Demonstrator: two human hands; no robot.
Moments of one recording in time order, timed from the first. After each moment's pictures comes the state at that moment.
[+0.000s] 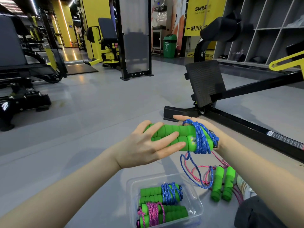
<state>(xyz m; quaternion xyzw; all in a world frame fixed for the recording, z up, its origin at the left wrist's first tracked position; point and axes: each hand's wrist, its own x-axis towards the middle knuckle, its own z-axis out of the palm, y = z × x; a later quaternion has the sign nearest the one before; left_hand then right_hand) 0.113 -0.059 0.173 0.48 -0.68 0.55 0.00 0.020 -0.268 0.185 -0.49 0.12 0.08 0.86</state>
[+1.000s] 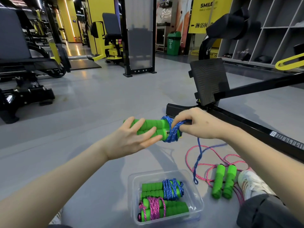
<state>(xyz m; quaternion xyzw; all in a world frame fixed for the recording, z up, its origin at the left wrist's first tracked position) 0.163 -0.029 0.149 0.51 -0.65 0.55 -0.09 0.008 -0.231 0.228 -0.97 -0.03 -0.10 0.23</state>
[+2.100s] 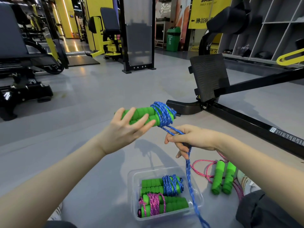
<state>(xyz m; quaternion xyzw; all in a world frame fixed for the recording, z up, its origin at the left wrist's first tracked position) 0.172 -0.025 0.147 0.56 -0.58 0.58 -0.08 0.010 -0.226 0.179 -0.84 0.03 0.14 0.53</state>
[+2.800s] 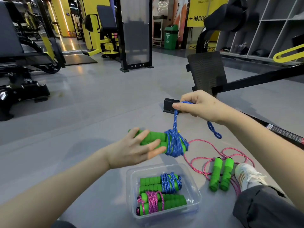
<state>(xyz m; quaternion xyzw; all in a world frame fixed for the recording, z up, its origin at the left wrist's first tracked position) 0.144 -0.033 0.115 0.50 -0.70 0.51 -0.06 0.011 -0.254 0.235 -0.93 0.02 -0.13 0.34</state>
